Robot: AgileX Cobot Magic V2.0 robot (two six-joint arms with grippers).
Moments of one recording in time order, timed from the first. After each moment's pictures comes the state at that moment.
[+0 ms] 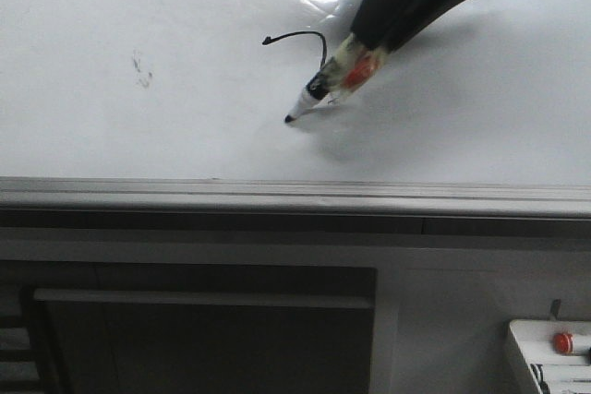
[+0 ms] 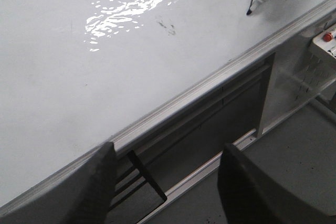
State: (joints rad) left arm -0.50 0.49 -0.69 -0.03 0.82 0.25; right arm 0.38 1.50 -1.28 0.54 0.96 -0.57
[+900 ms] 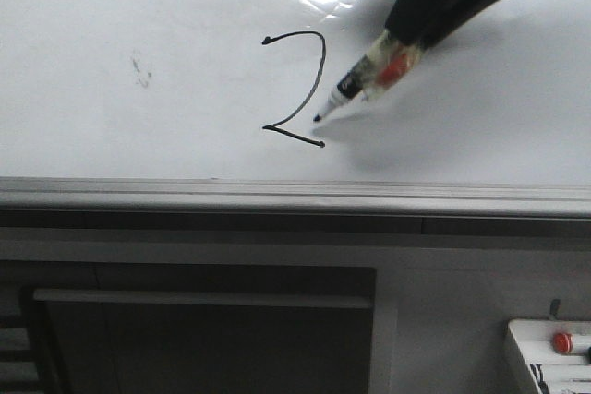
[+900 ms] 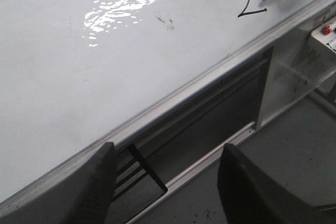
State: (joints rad) left arm -0.50 0.49 -0.73 -0.02 0.88 0.26; right arm 0.29 1.45 -1.27 0.59 1.07 -0.63
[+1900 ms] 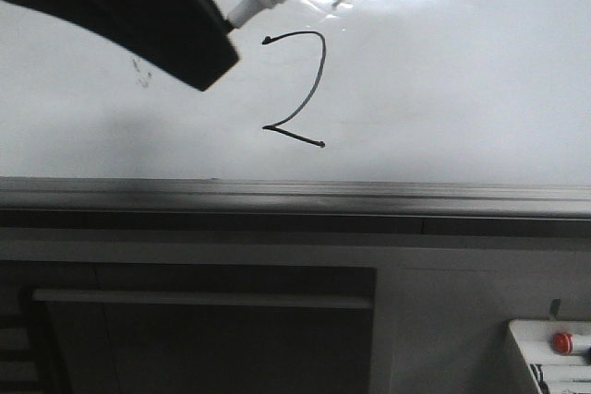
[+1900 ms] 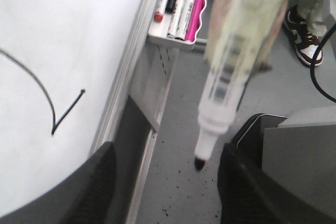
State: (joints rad) left arm -0.70 1.29 -1.06 -0.53 0.83 1.00; right arm 0.49 1.17 -1.16 0.63 1.09 -1.13
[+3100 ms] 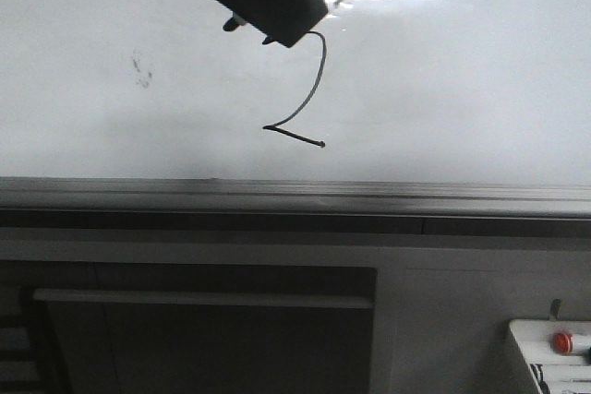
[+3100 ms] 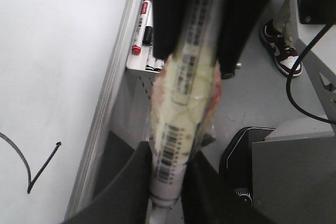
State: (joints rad) left arm -0.75 1.34 -1.13 -0.60 0.84 1.05; right arm 0.49 1.17 -1.16 0.62 1.07 -1.13
